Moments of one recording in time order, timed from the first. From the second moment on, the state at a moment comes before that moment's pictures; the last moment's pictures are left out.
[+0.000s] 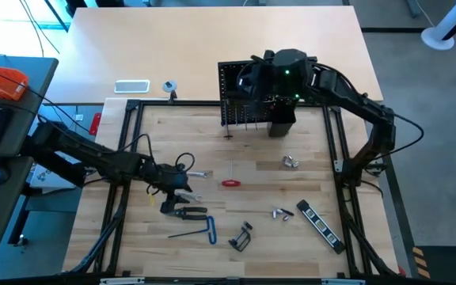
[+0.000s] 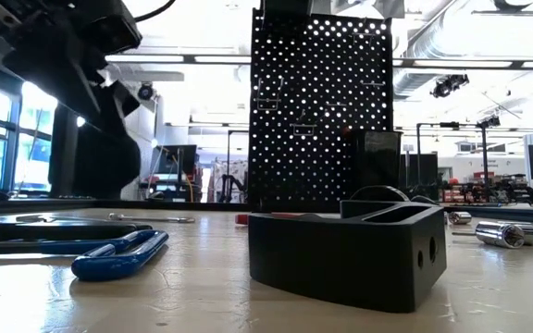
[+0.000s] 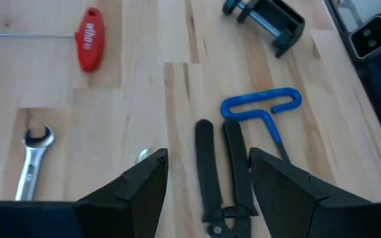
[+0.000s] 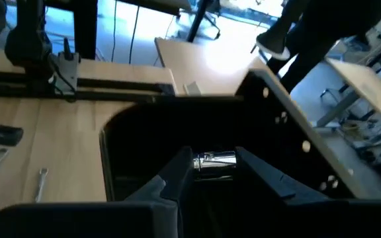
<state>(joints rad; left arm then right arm) -0.26 1.12 0.55 -0.21 0.05 -0.24 -0.31 1.64 2.00 -0.77 0.12 -0.33</state>
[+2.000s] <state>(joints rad) -0.64 1.47 0.65 -0.10 -0.37 -0.33 0.15 1.50 1.99 -1.42 0.29 0.00</state>
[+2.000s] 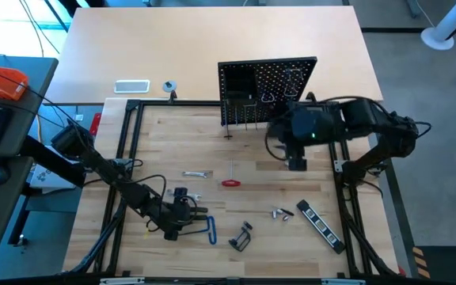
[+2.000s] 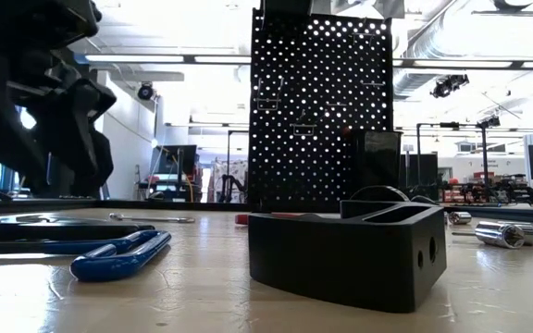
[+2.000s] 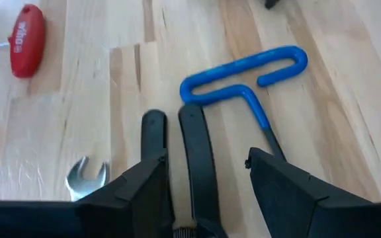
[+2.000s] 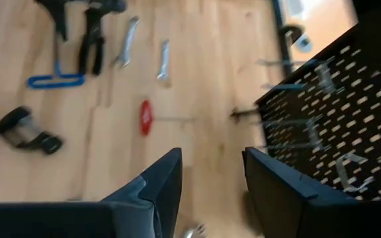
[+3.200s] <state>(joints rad) -0.50 1.50 0.65 0.21 -0.22 -0.05 0.80 1.50 1.30 -0.95 0.45 0.74</state>
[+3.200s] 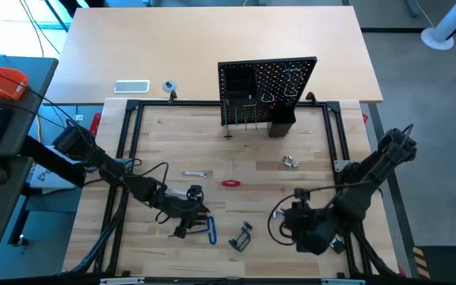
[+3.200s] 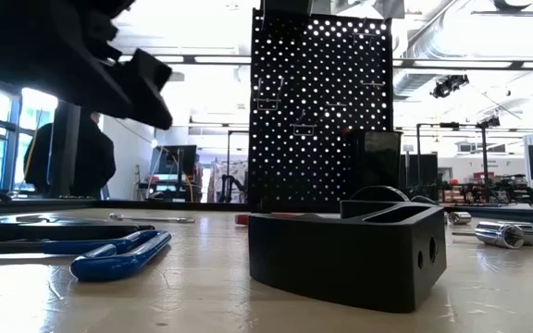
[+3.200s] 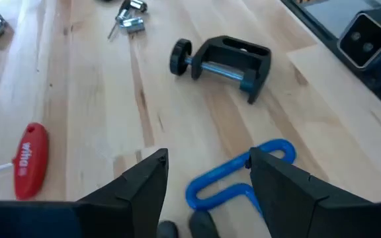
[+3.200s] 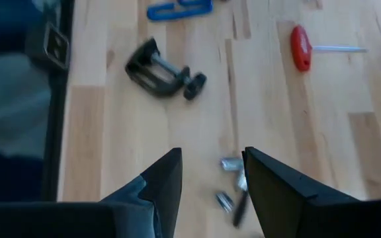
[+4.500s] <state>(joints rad) -0.19 1.64 0.65 0.35 -0.25 0.16 0.75 1.50 0.83 -0.32 0.76 0.69</state>
